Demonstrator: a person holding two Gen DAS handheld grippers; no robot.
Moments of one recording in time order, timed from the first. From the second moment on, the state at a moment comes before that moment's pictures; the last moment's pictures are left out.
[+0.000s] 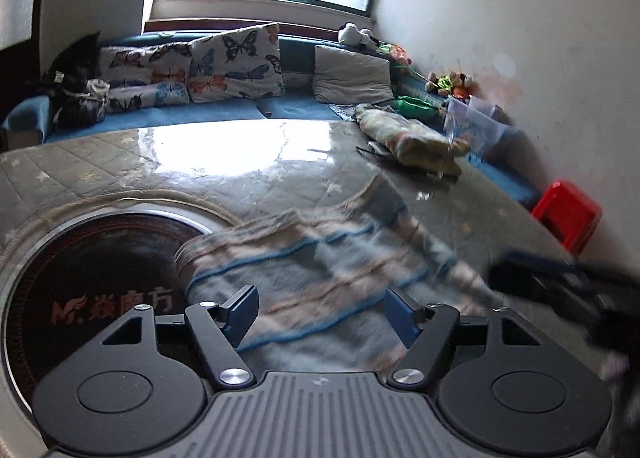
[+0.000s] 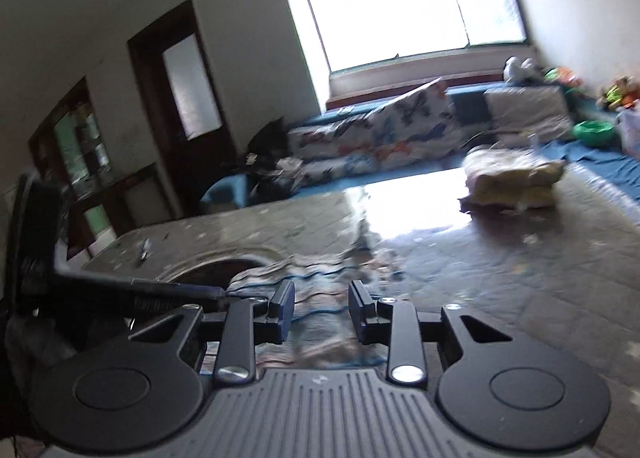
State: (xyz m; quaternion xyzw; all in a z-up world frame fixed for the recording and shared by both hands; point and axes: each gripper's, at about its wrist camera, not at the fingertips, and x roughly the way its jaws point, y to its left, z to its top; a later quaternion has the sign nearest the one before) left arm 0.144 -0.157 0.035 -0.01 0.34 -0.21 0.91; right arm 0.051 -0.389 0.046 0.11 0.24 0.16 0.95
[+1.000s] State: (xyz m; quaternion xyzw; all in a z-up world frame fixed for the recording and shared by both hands) left arm 0.125 -0.153 -0.006 0.02 0.35 -0.23 0.91; right arm 0.170 -0.351 0.025 0.01 0.33 0.15 0.93
